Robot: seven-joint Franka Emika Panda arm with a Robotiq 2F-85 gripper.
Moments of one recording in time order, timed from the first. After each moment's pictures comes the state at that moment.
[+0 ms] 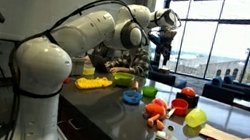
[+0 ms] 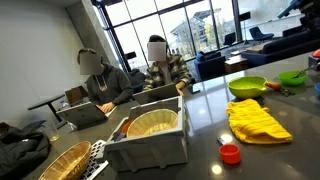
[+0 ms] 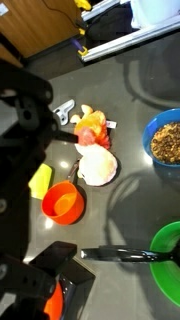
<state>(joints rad) 0.00 0.96 -0.09 -0.36 -0.10 1.01 1.54</state>
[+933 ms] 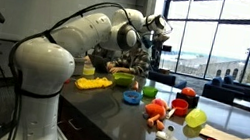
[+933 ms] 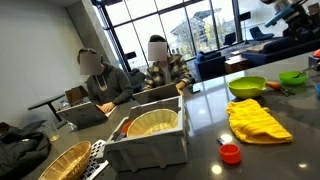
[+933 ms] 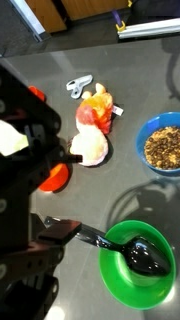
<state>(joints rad) 0.10 0.99 -0.10 -0.38 -0.15 1.05 1.31</state>
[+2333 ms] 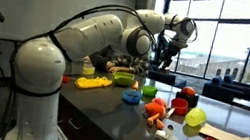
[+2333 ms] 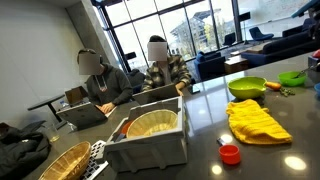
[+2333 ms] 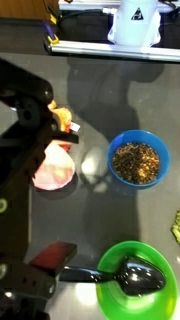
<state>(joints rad) -0.19 1.03 0.02 -0.34 0.18 0.94 1.42</state>
